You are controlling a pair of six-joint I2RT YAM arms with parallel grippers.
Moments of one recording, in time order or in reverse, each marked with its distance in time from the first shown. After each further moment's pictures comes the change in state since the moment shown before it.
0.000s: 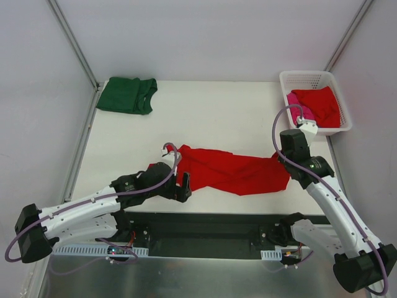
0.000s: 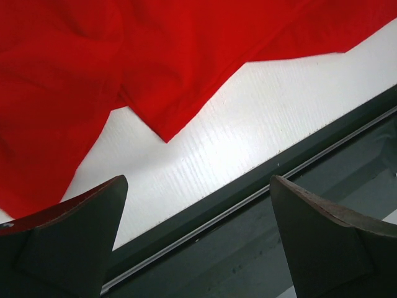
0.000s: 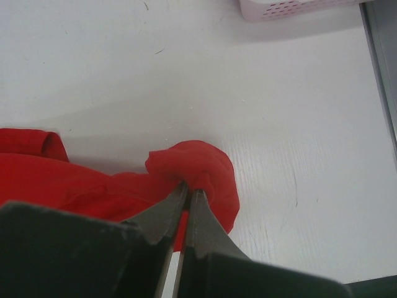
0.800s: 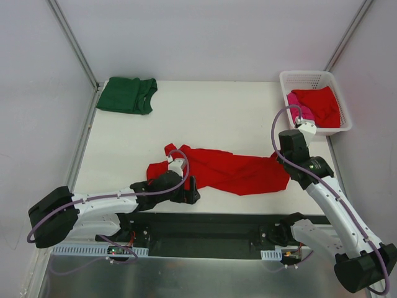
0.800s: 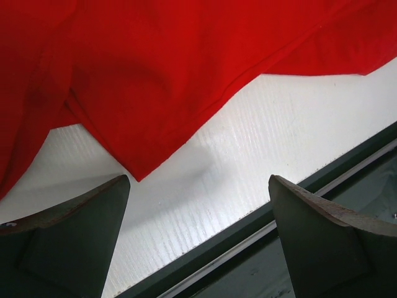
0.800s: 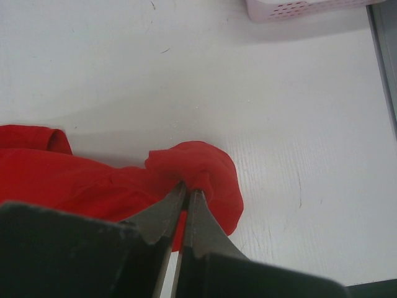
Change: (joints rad) left arm -0.019 0.253 -0.239 0.510 0.023 -0.191; right arm 0.023 -0.003 0.000 0.000 -0.002 0.011
